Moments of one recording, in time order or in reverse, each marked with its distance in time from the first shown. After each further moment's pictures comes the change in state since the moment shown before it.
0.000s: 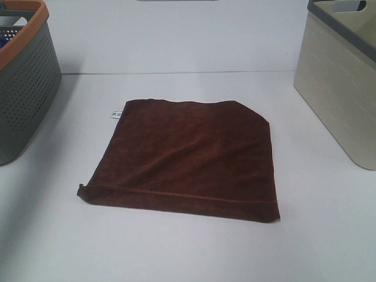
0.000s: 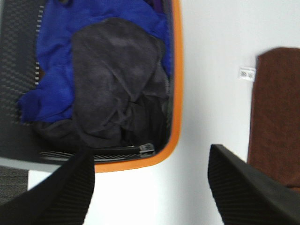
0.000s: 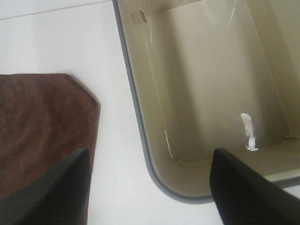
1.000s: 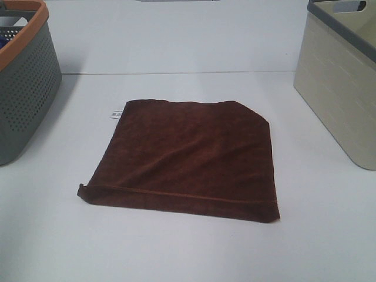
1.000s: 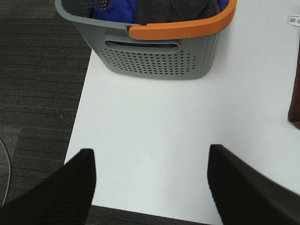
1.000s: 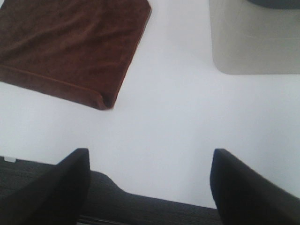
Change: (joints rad) left arm 0.096 -0.787 0.672 0.088 -0.023 0.011; right arm 0.000 -0.957 0.852 0.107 -0.002 -0.242
